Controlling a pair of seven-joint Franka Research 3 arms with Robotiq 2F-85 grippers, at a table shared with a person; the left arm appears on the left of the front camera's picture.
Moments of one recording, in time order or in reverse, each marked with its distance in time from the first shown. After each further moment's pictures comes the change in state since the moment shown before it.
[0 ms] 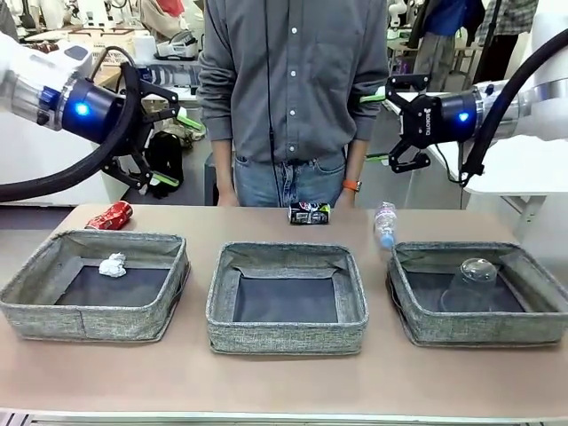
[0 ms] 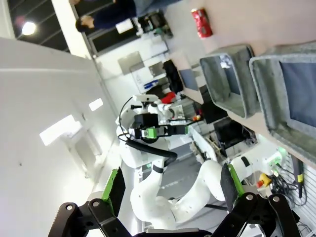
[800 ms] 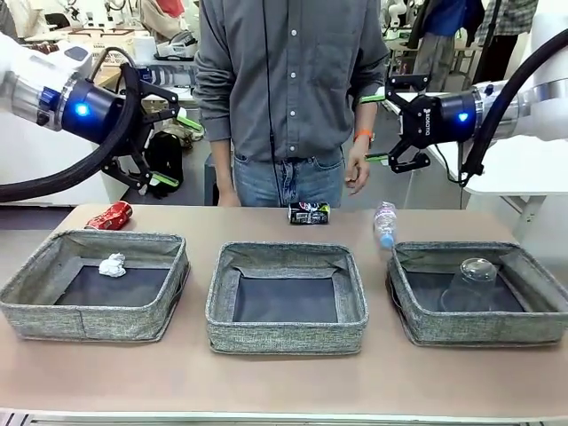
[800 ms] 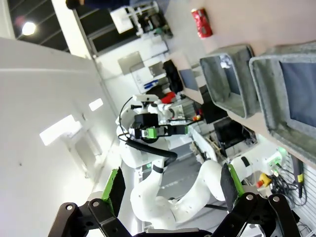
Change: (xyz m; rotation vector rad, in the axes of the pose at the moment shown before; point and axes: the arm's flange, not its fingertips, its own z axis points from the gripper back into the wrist) left arm 0.000 0.000 0.000 0.000 0.000 0.000; right arm 0.000 0.000 0.000 0.000 0.000 0.000
